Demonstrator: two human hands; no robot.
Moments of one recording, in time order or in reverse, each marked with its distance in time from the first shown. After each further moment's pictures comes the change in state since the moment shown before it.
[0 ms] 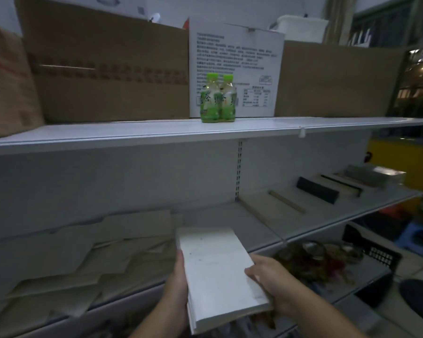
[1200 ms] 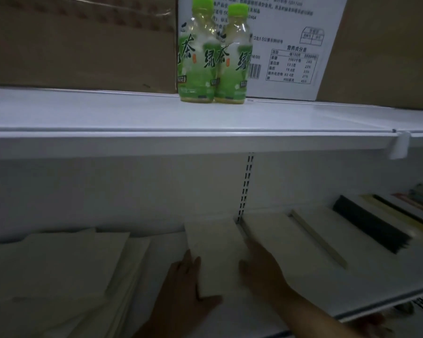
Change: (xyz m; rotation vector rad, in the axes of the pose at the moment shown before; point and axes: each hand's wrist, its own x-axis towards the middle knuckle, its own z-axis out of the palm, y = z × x) left_hand 0.239 -0.002 0.044 1.897 0.272 0.552; right_hand 0.284 -0.019 -0.085 -0.795 0.115 -0.328
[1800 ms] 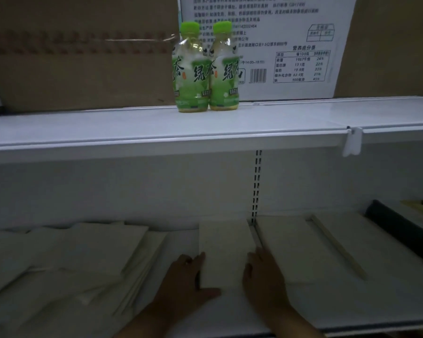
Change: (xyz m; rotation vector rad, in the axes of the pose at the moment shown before) left_hand -0.010 0.017 -0.009 -0.010 -0.071 -0.129; right_hand 0.005 0.035 0.031 -0.223 0.132 -0.199
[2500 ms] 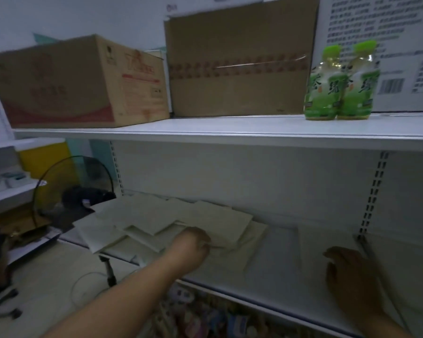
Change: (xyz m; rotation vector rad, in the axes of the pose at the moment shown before) left_hand -0.145 -0.108 -0.123 -0.005 0.272 -0.321; right_hand -0.021 -0.055 -0.031 -0.020 0.121 -0.337
